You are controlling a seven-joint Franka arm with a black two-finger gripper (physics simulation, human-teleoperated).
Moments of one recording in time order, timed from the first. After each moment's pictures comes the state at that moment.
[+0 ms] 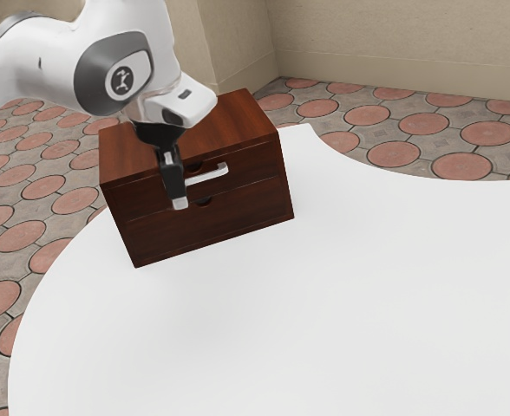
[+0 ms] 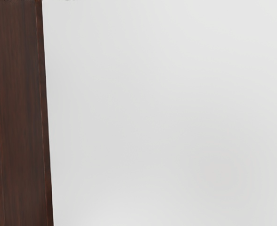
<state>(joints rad) -0.05 0.14 0.16 -1.39 0.15 1.62 0.78</state>
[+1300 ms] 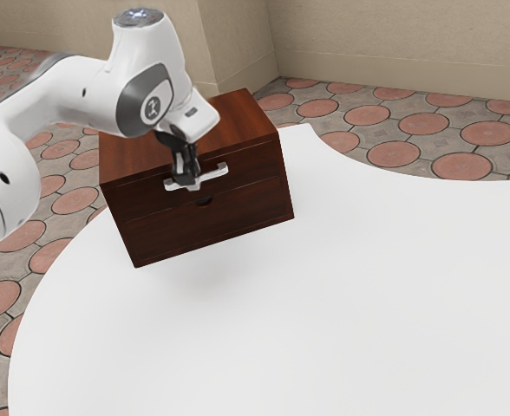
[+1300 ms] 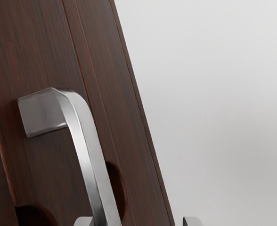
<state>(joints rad) 0.08 0.38 0.16 -1.25 0.13 1.87 1.10</state>
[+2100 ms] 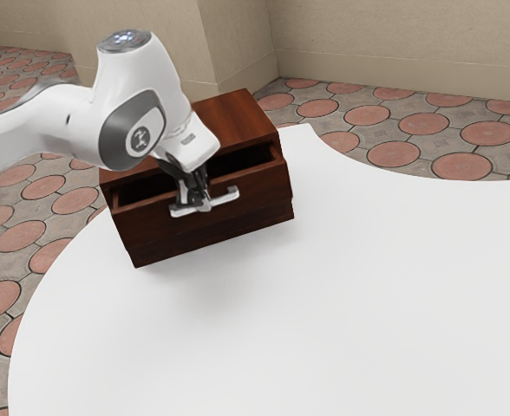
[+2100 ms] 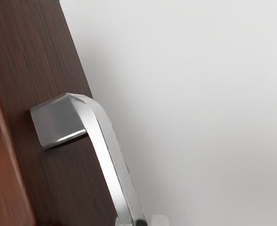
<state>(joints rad) -0.10 0.12 0.26 -1.63 0.09 2.03 1.13</state>
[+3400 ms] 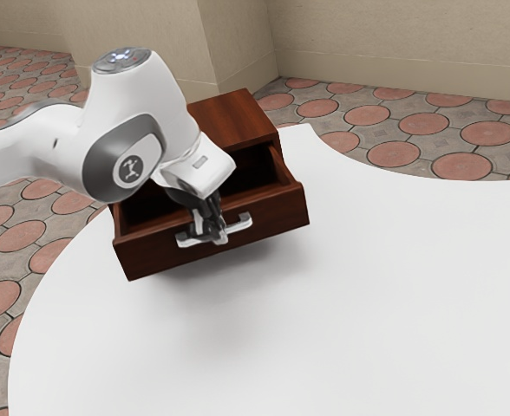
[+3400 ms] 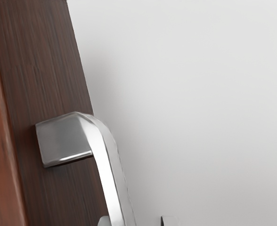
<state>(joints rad) -0.22 -0.05 0.25 -1.84 0.09 2.05 0.91</state>
